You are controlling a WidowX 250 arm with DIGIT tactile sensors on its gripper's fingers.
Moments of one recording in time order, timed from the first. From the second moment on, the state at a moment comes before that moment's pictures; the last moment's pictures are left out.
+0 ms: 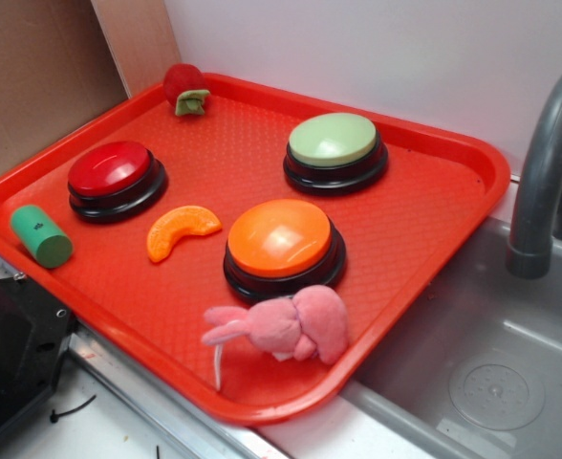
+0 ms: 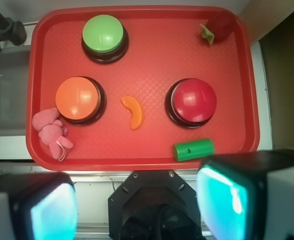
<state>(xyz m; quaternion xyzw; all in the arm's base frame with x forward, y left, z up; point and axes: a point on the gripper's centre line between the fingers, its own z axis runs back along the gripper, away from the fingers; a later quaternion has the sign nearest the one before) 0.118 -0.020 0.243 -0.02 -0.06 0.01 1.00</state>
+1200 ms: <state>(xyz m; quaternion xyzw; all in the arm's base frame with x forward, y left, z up) 0.200 0.089 0.103 -0.01 -0.05 0.24 0.97</state>
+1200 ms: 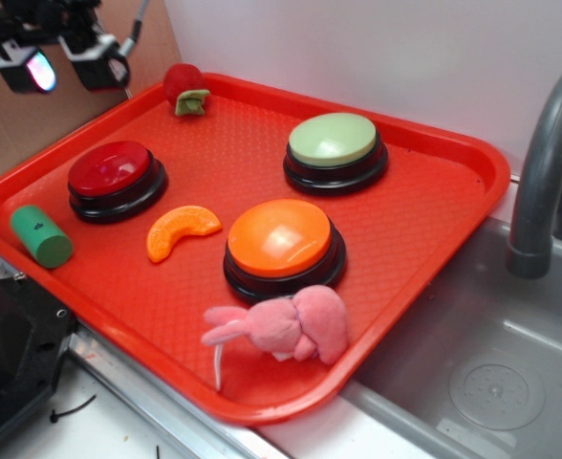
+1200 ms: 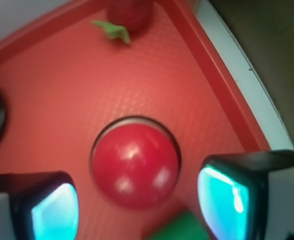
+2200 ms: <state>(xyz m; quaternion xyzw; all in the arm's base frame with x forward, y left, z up) 0.206 0.091 0.046 0.01 0.00 0.29 0.96</state>
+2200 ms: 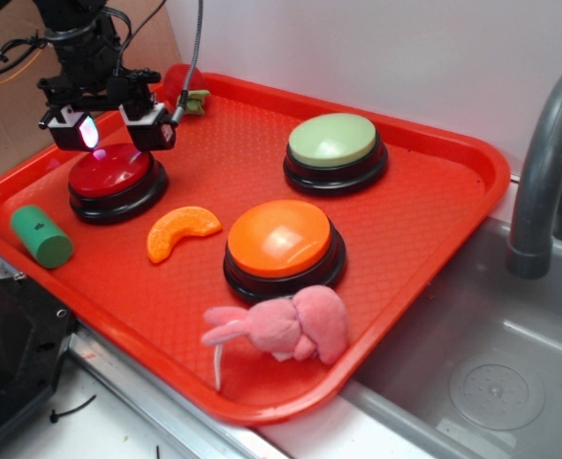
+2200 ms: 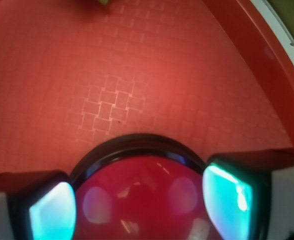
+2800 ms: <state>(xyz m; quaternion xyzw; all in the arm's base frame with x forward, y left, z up) 0.195 0.090 0.082 0.01 0.02 0.27 0.96</state>
